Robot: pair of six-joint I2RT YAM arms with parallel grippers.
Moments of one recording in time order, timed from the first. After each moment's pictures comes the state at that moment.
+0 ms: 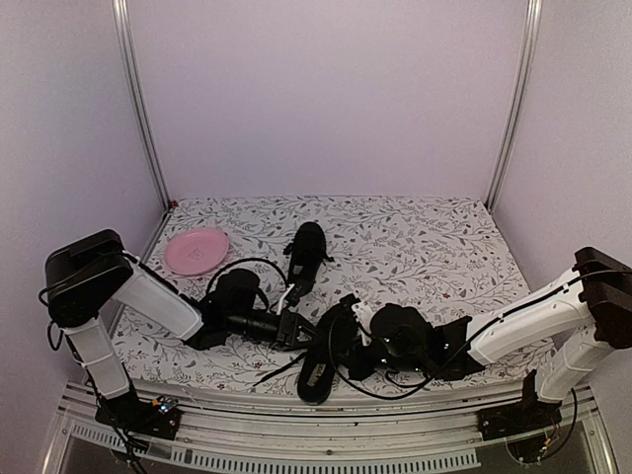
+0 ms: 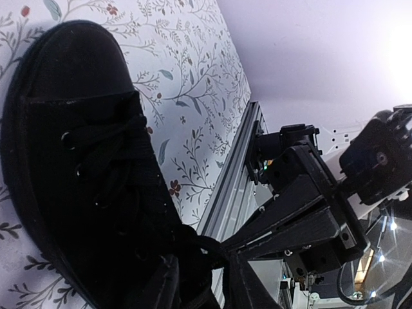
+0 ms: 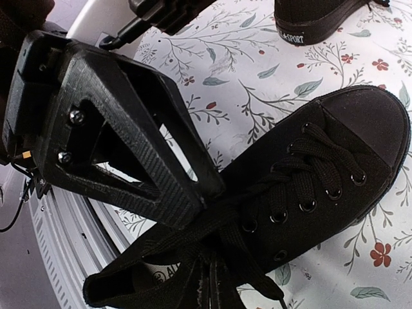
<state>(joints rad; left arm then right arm) -0.89 1.78 0.59 0.78 0.66 -0.93 1.25 1.58 0.67 0.30 0.15 0.65</state>
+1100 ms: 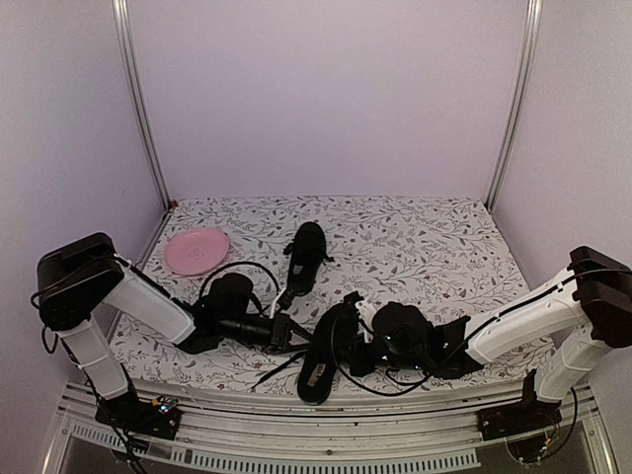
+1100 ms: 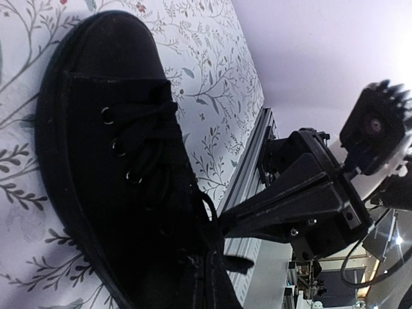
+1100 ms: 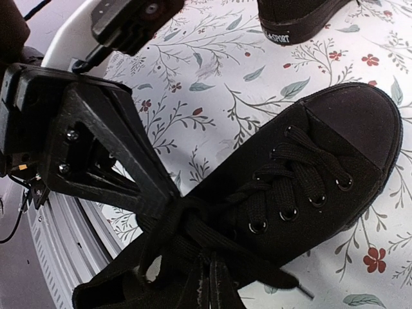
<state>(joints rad) -0.88 1.74 0.54 0.76 0.61 -0.94 1.22 1.60 0.65 0.34 0.15 0.67</state>
